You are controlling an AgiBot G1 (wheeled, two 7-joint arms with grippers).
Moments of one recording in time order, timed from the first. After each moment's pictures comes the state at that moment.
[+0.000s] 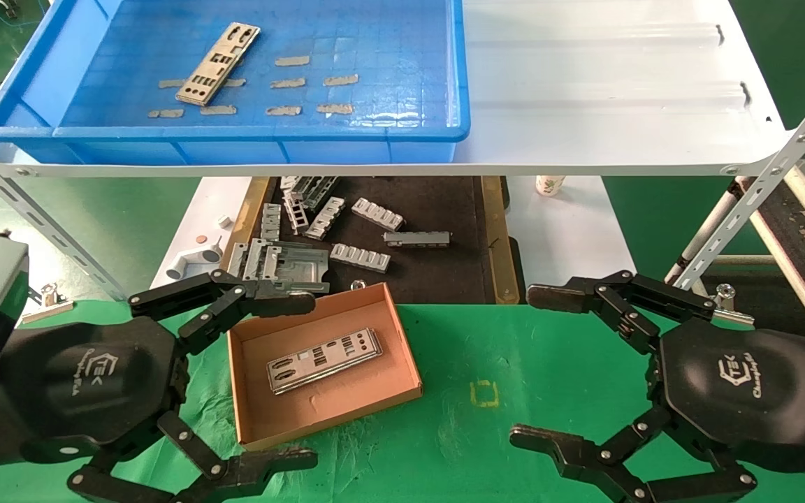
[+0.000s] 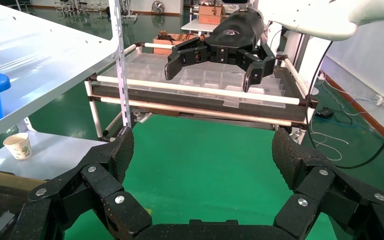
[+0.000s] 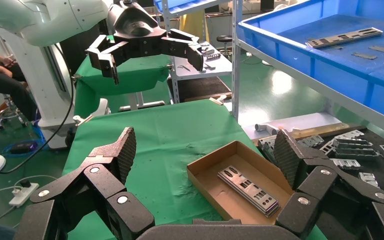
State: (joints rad) left arm -1.08 0.61 0.28 -1.28 0.73 1.49 -0.19; right arm 1.11 -0.55 -0.44 1.24 -0.62 -1.42 0.10
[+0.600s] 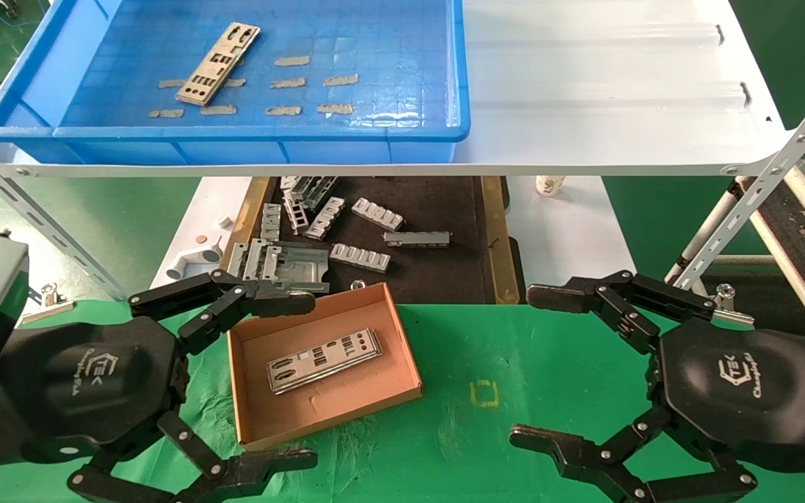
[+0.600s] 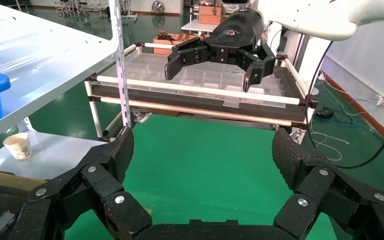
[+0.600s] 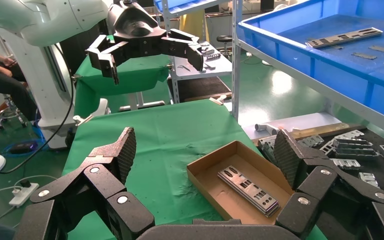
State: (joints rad) left arm -1.08 0.61 0.28 -1.28 0.73 1.49 -0.19; right arm 1.11 -0.55 -0.44 1.24 -0.62 -1.42 0.10
